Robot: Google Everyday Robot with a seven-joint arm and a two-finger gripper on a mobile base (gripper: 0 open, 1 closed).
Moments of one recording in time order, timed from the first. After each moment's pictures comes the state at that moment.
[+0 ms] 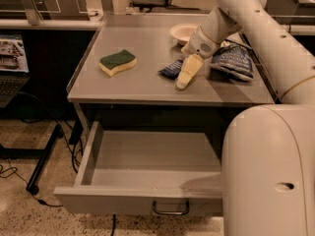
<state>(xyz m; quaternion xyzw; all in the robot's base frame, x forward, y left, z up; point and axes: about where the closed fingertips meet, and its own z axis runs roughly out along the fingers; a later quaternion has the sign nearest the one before) 0.724 -0.095 0.822 -0.62 0.73 0.15 0.22</state>
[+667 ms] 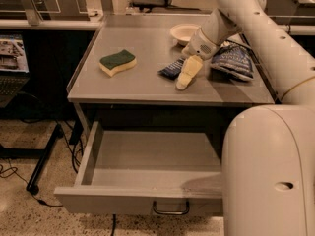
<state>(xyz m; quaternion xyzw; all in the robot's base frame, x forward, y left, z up) 0.724 -0.096 0.817 -0.62 0.74 0.16 0.22</state>
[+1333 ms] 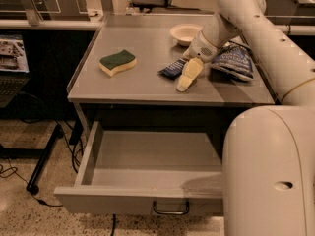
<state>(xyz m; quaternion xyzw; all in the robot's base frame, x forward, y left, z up) 0.723 -0.098 0.808 -0.61 0.75 0.16 0.21</state>
